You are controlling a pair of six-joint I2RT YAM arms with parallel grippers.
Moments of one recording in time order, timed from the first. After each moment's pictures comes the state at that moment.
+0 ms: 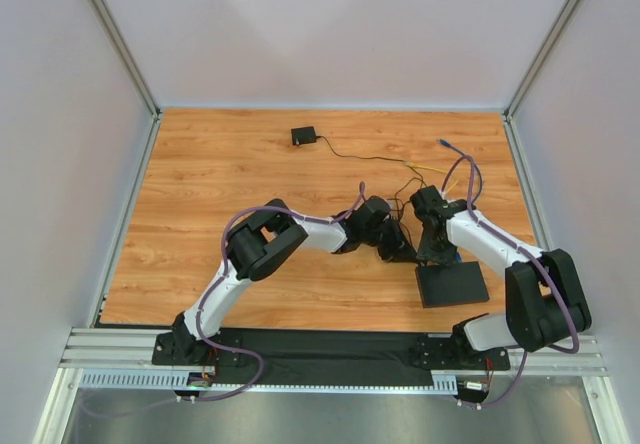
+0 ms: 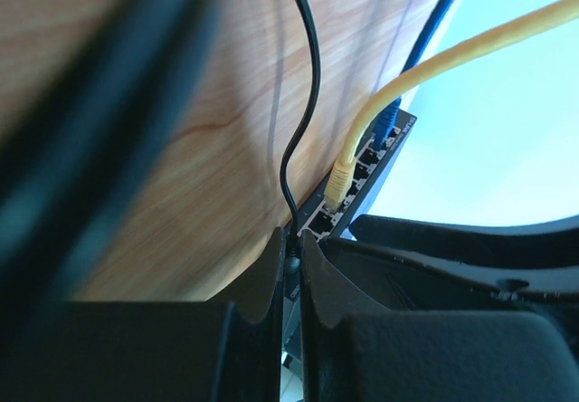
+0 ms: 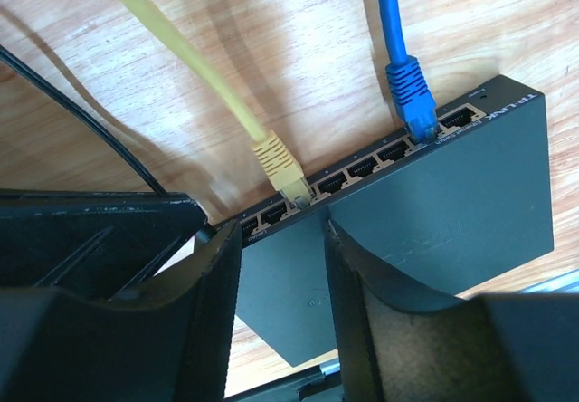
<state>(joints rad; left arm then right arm) -0.97 2.32 1.41 0.33 0.45 -1.42 0.35 1.41 0.80 -0.84 0.30 0.68</state>
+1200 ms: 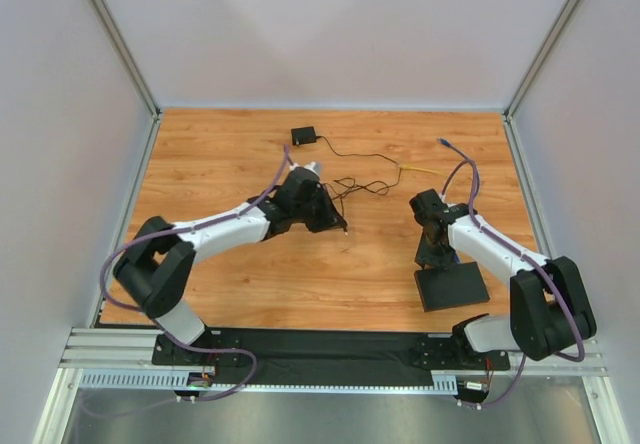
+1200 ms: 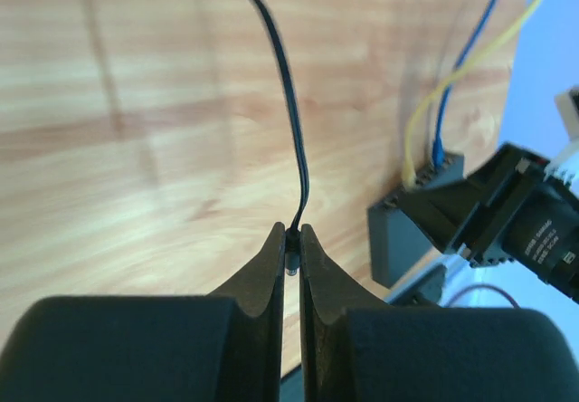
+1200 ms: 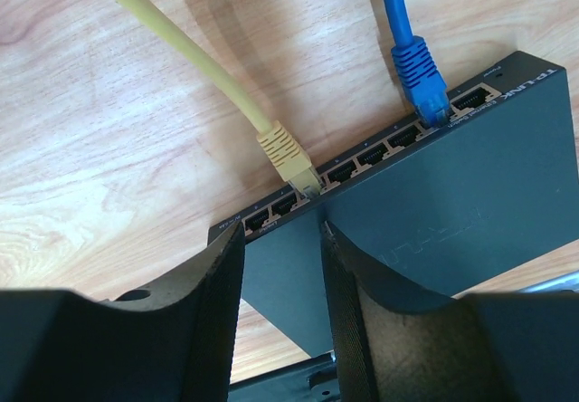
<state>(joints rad) -0.77 1.67 1.03 -0.06 0.17 -0.97 0.37 1.36 0.78 -0.85 0.28 0.72</state>
